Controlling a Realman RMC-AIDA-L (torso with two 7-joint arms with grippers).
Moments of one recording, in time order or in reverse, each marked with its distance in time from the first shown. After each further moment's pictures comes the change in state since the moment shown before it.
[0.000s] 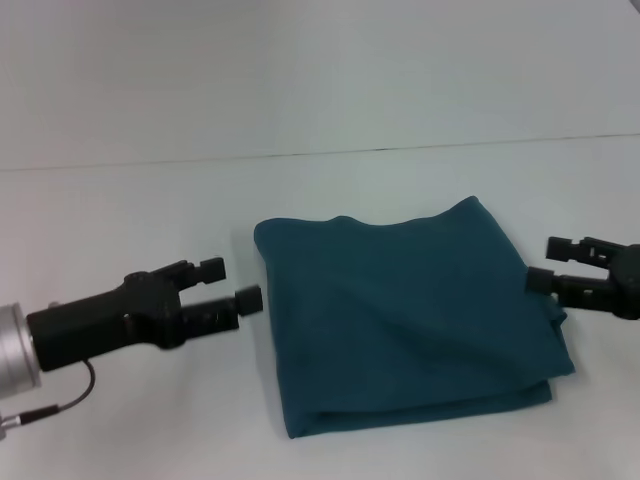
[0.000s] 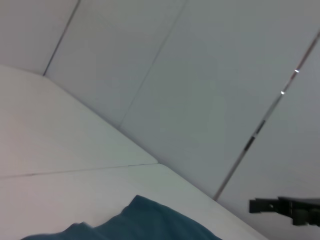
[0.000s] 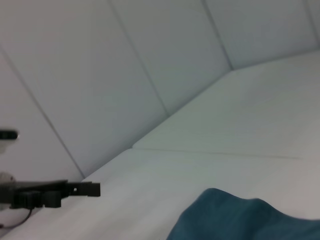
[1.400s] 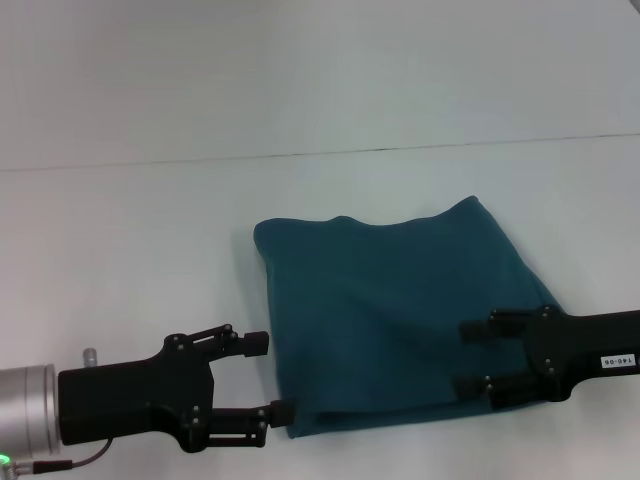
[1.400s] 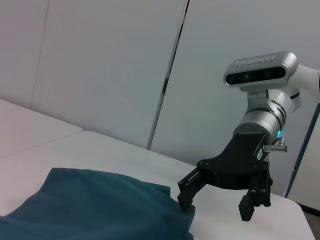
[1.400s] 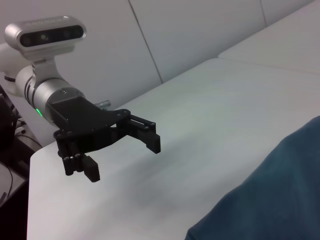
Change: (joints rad) left arm -0.004 -0.002 0.023 -0.056 0.122 0.133 0.312; right arm 0.078 0.021 -0.263 0.002 -0.082 -0.011 -0.035
